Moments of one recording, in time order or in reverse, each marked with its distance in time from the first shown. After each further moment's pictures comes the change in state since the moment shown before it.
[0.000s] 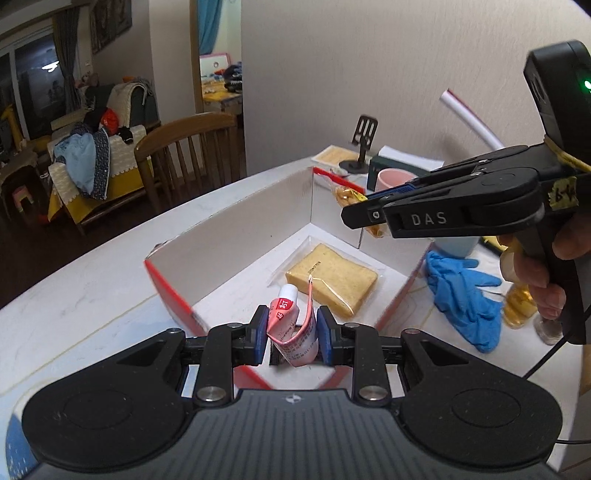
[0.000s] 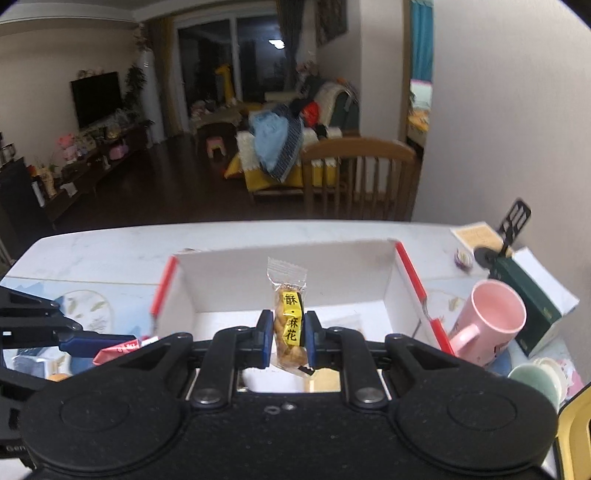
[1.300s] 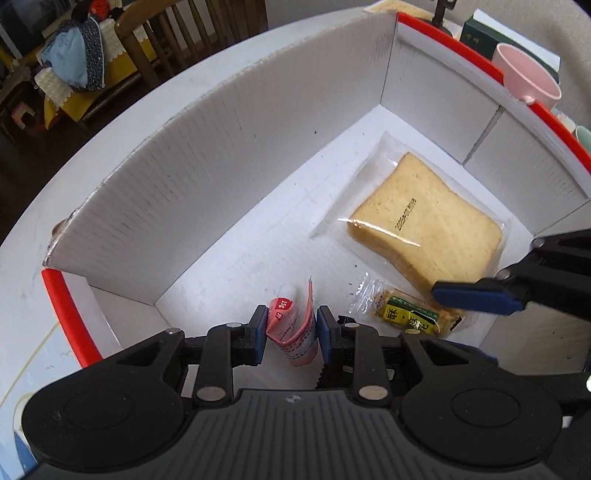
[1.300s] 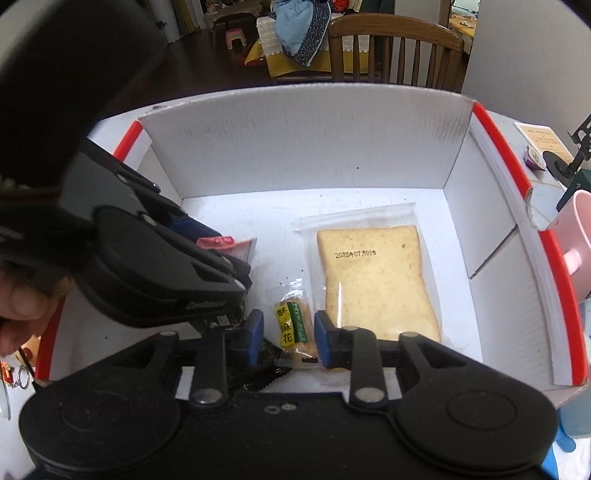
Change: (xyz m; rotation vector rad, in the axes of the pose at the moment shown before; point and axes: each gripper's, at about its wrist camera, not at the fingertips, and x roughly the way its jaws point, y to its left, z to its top) left arm 0.183 0.027 0.035 -0.011 0.513 0.096; right arm 0.105 -0.006 -0.030 -0.035 0.370 0.094
